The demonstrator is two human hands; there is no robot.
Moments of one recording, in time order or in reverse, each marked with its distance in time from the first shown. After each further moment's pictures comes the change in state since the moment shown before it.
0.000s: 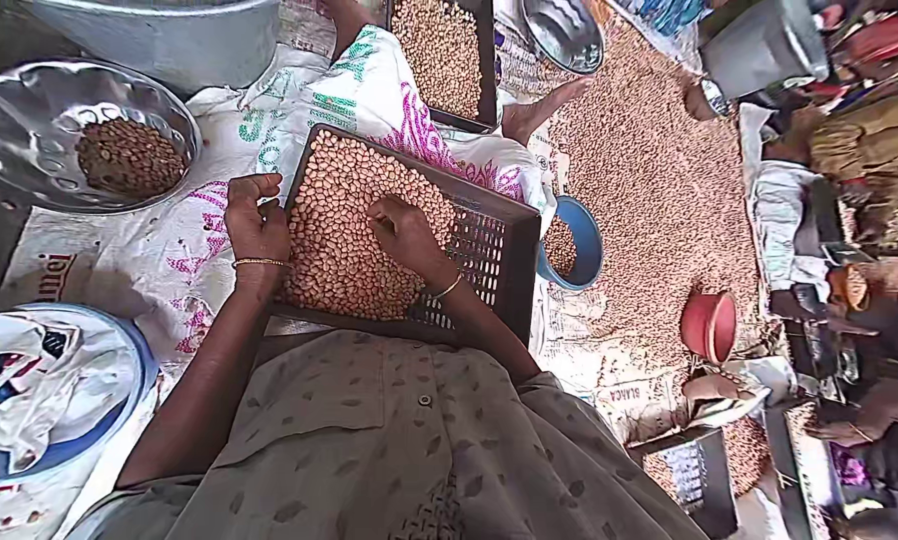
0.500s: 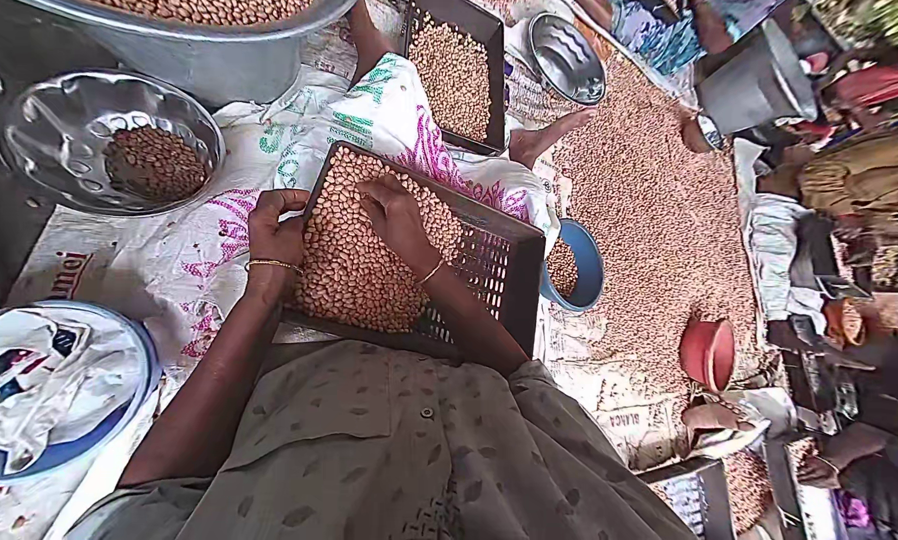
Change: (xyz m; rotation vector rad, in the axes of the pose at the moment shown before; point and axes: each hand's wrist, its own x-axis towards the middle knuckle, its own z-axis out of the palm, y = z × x) left_hand 0.006 -0.001 -0.002 -0.103 -0.058 -0.146; right_hand 0.053 -0.004 0.021 -0.051 0.150 -0.056
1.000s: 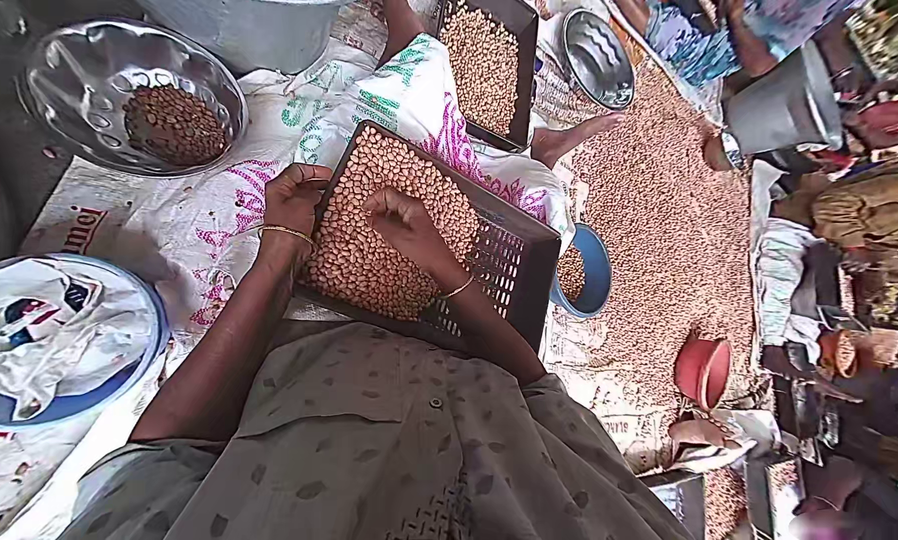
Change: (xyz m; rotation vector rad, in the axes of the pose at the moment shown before) left_hand 0.002 0.003 -0.003 -0.311 -0.002 -0.120; right_hand -0.026 -0.037 -0.020 0.609 -0.324 0.241
